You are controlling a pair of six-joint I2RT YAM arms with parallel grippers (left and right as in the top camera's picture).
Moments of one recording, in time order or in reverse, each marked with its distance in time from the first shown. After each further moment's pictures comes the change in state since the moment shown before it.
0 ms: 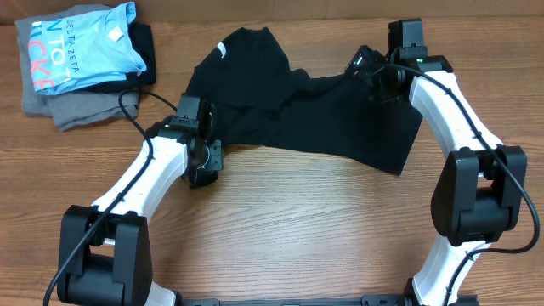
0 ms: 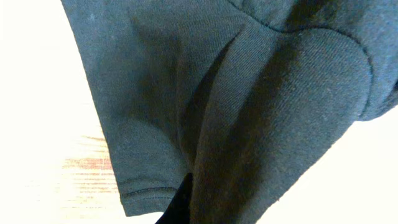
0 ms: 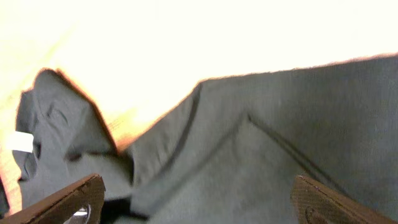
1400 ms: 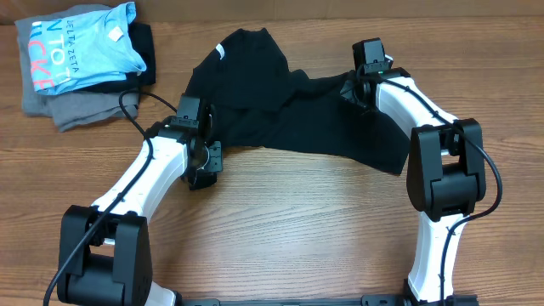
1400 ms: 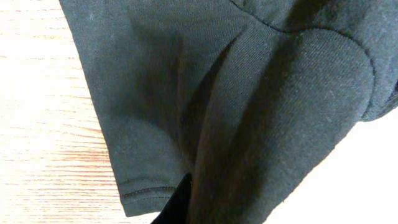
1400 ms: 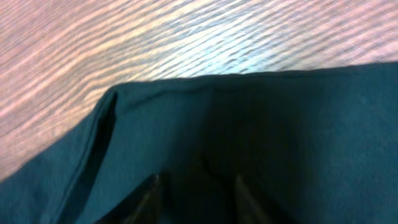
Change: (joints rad) left arm 0.000 0.000 0.000 -0.015 -0.002 0.000; right arm 0.085 0.208 -0.002 0.104 0.275 -0.058
